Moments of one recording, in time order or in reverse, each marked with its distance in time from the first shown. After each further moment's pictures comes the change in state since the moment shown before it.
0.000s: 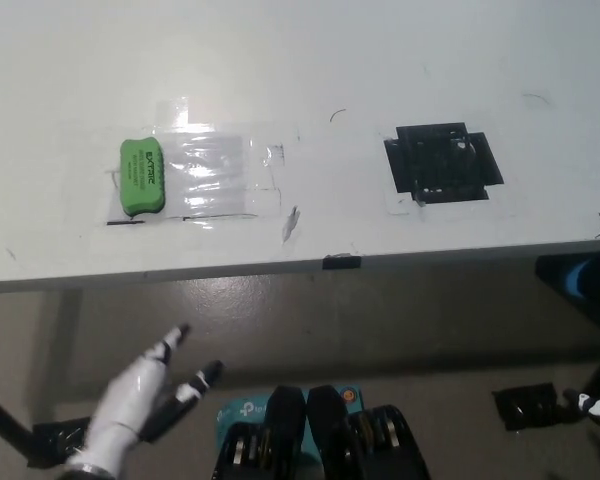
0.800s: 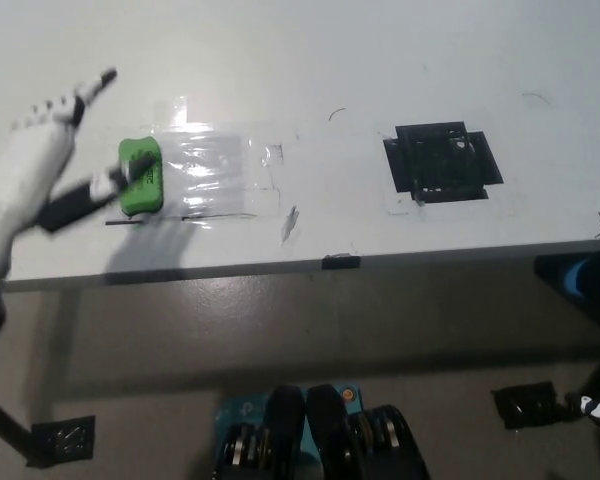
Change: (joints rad) left_arm -0.487 0.231 0.118 -0.181 0.048 0.115 -0.263; right_arm 0.001 -0.009 0.000 -0.002 -0.001 0.008 0.009
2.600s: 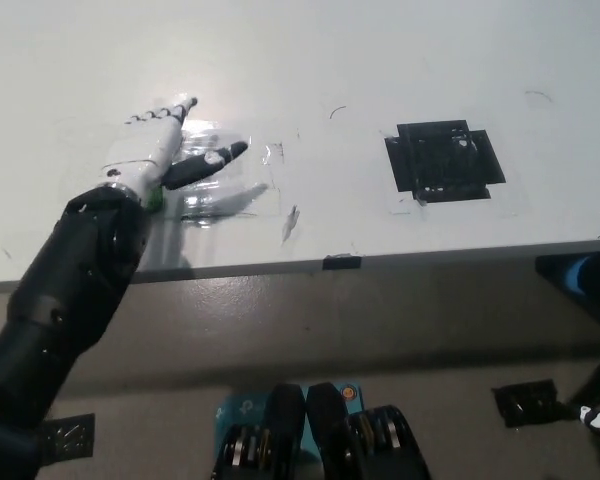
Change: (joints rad) left_arm -0.332 -0.240 -0.278 1.000 0.243 -0.162 0.242; right_arm 0.029 -0.001 0.007 -0.031 -0.004 0.008 0.006
